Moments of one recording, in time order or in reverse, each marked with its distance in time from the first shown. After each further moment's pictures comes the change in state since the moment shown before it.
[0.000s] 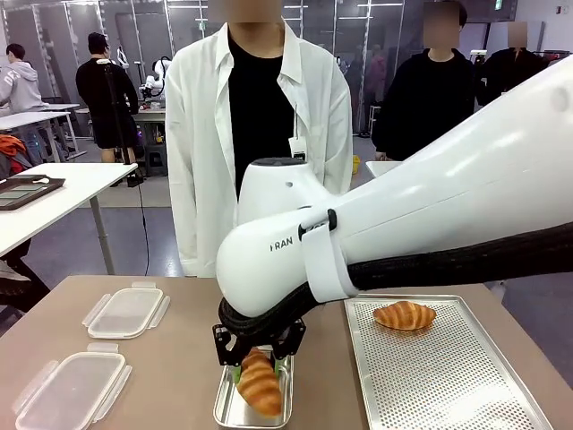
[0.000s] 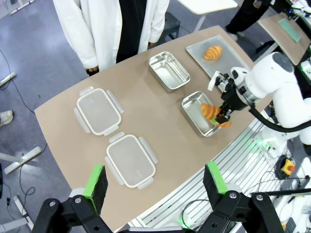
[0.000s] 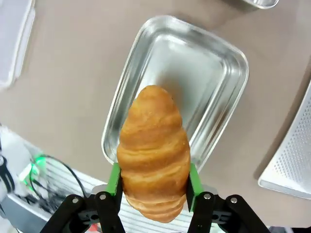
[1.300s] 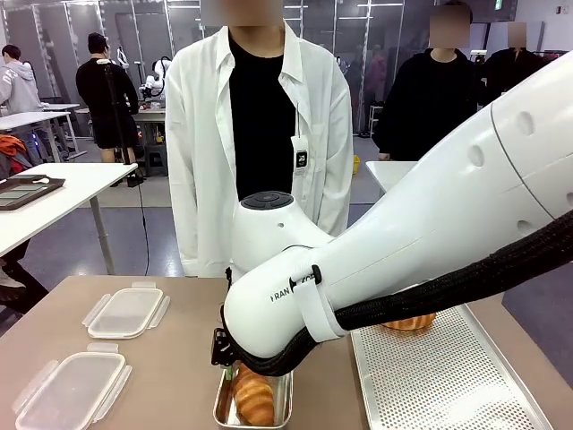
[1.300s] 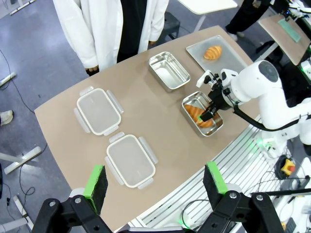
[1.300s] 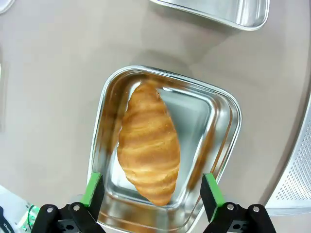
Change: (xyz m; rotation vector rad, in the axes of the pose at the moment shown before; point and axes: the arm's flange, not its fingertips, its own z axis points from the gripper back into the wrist) left arm 0.000 0.000 0.000 0.000 0.000 0.000; right arm 0.024 -0.004 -0.045 -0.059 -0.093 -0.102
